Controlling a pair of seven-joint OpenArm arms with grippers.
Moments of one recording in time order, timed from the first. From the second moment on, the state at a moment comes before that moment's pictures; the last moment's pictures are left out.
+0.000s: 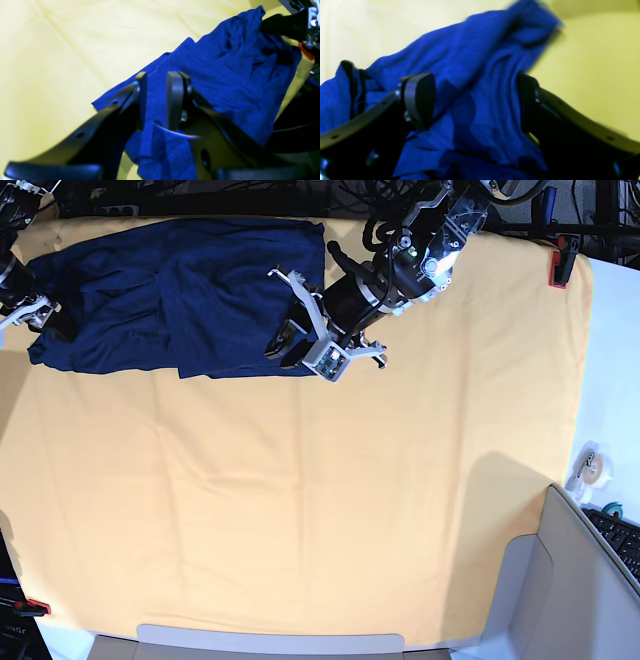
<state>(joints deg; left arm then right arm) 7.8 -13.0 32.5 115.5 -20.5 -0.4 36.6 -12.7 22.6 47.4 77.5 53.8 37.3 -62.7</state>
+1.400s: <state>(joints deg) 12.9 -12.9 23.7 117.4 -20.5 -0.3 36.0 -21.8 12.4 40.2 116.5 49.8 35.9 -69.6</state>
